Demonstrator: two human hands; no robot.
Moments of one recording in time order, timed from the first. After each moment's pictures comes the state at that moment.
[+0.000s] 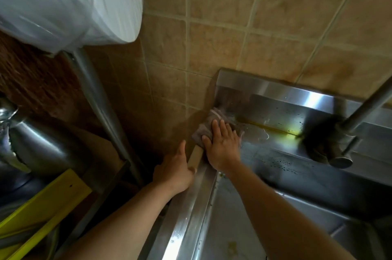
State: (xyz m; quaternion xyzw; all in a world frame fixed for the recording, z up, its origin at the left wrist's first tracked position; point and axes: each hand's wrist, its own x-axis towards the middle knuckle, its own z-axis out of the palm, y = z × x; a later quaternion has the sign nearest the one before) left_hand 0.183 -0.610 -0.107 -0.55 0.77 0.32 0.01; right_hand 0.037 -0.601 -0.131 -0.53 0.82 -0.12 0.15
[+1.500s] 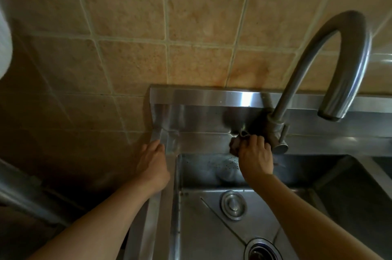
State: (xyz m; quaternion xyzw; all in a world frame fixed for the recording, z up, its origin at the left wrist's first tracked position) left_hand 0.091 -0.653 -0.094 -0.43 0.89 0.17 0.06; right_hand -0.087 -0.509 -0.110 -0.36 0.93 0.07 -0.06
